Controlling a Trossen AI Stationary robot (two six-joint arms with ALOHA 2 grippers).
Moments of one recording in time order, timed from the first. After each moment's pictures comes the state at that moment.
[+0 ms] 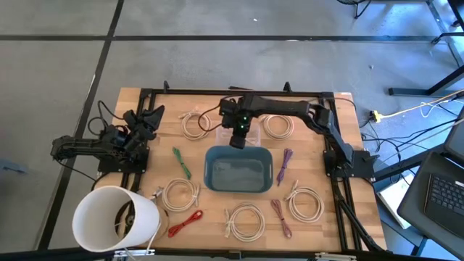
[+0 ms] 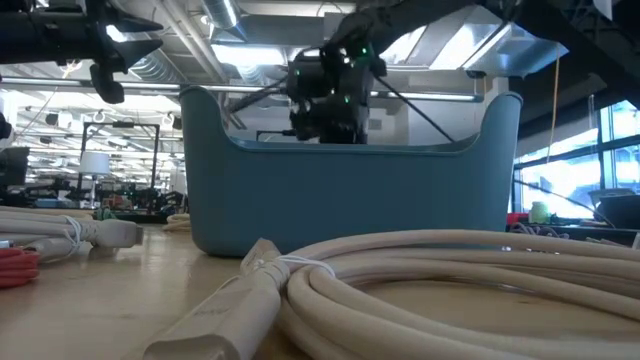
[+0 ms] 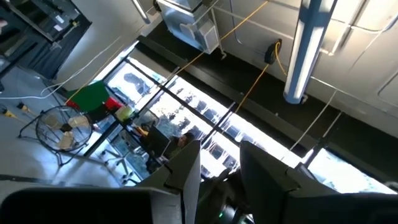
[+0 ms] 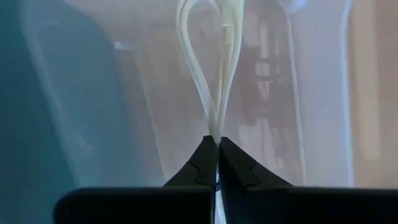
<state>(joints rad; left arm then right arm) 0.03 0.10 0.02 0.64 -0.67 -0.44 -0.26 2.23 1.88 -1.09 -0.18 -0.03</state>
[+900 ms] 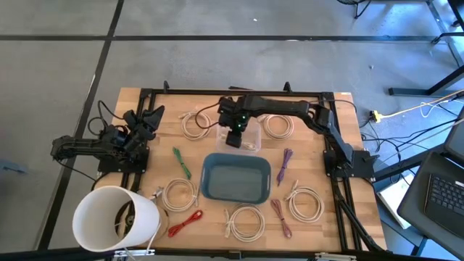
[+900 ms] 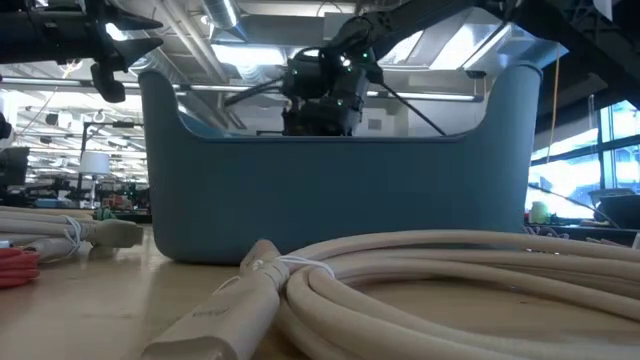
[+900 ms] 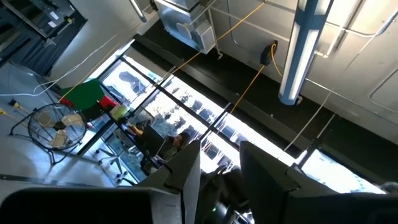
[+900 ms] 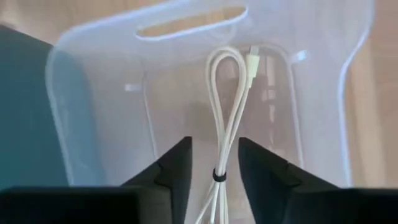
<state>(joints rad) 0.03 0.10 0.03 0.65 -0.65 -0.46 -0.26 2.22 1.88 -0.98 -0.22 -0.03</state>
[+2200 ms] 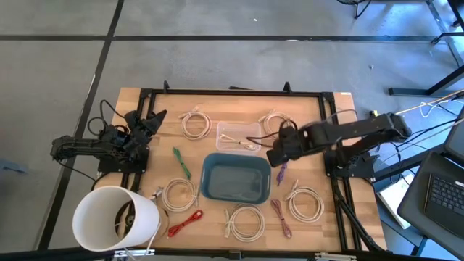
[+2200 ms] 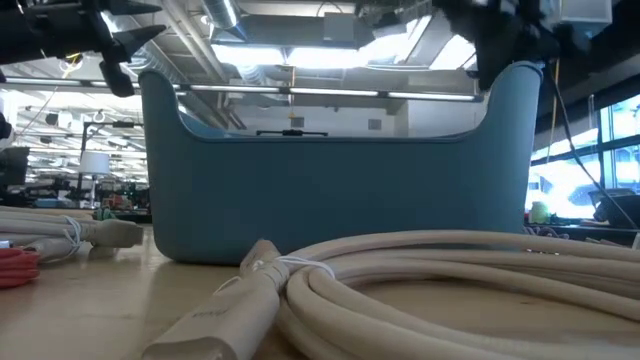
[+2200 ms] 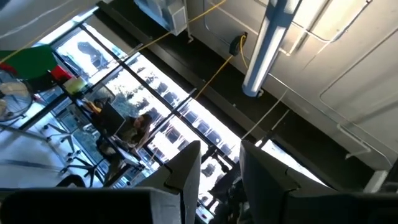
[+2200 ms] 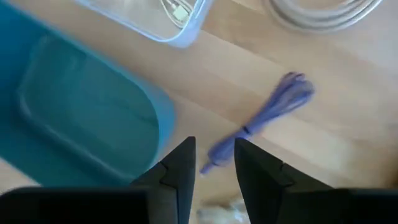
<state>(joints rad) 0.03 0.10 0.03 0.65 -0.50 -0.61 0.20 1.40 1.25 -1.18 0.19 1.34</state>
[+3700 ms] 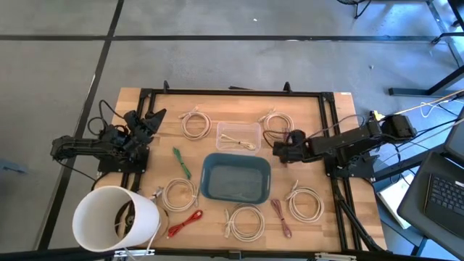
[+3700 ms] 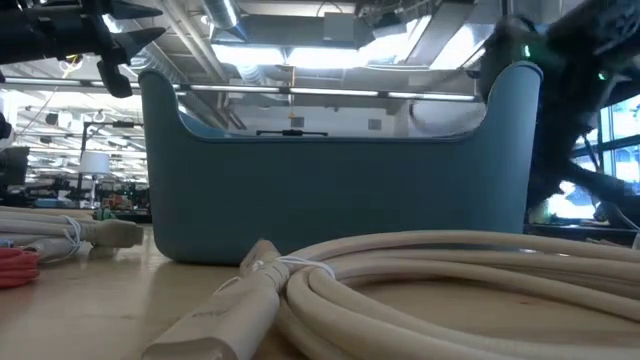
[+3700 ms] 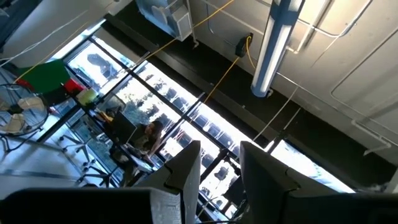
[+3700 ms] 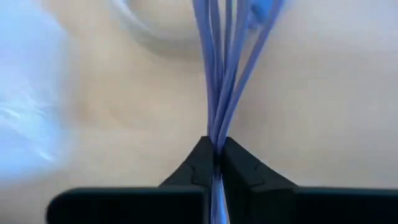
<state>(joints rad) 0.03 0.10 0.03 0.65 -0.53 -0.54 0.15 1.33 0.56 -0.52 0.49 1.69</state>
